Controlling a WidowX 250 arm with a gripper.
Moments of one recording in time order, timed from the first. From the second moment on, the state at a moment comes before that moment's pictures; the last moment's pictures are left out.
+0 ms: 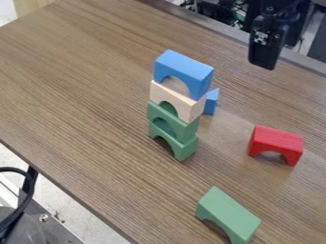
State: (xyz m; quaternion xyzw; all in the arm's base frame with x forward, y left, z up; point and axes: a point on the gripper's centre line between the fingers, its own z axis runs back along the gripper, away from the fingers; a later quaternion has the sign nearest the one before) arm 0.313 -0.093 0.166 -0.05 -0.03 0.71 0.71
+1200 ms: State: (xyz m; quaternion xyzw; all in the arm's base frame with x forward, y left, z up) arm 0.327 -0.114 0.091 -0.09 0.03 0.77 0.63
